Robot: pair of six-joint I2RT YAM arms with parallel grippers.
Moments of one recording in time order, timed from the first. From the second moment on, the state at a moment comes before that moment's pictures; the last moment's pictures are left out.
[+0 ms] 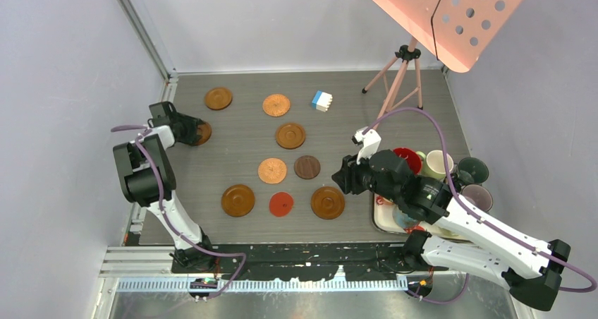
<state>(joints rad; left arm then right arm) 0.33 1.85 1.11 -0.10 0.24 -1.02 0.93 0.82 0.83 -0.50 0.18 0.41</state>
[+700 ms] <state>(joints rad) 0.33 1.89 1.13 -0.10 0.27 -1.04 0.93 0.82 0.83 -0.51 0.20 0.41</state>
